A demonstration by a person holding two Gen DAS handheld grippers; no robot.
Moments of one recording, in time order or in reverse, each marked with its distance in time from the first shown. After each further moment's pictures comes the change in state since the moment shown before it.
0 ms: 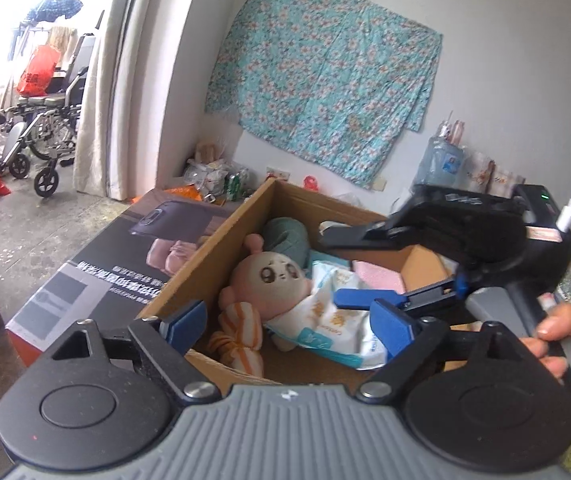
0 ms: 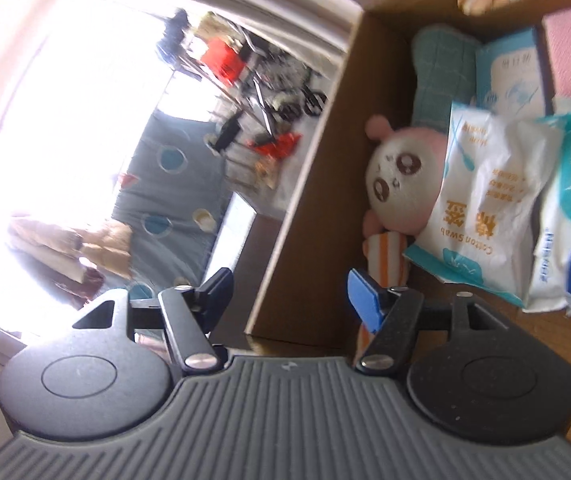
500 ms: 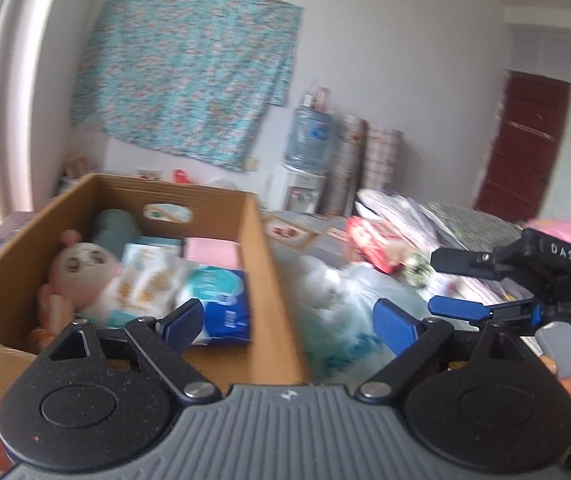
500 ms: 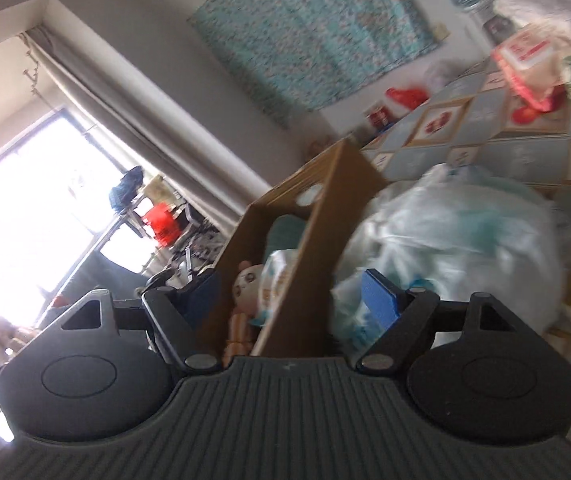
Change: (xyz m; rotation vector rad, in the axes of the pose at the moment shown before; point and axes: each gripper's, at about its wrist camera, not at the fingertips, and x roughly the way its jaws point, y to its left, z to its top) left arm 0.006 -0.126 -0.052 0.235 0.046 -0.334; right arm -0.261 -0.055 -0.152 -0.086 -0.587 -0.345
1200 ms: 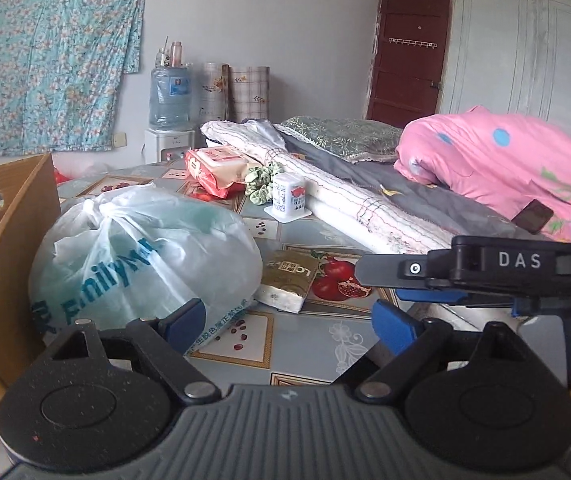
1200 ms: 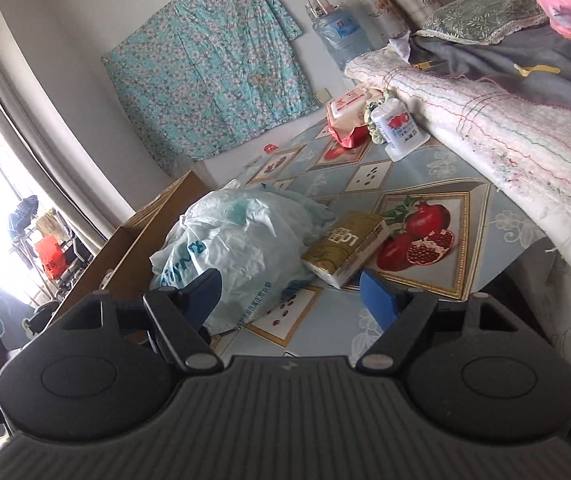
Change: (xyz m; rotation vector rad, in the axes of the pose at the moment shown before) left arm 0.070 -0.147 -0.083 0.247 0.123 -0.240; right arm -0.101 -0.079 -0.067 -0.075 -0.155 -0.302
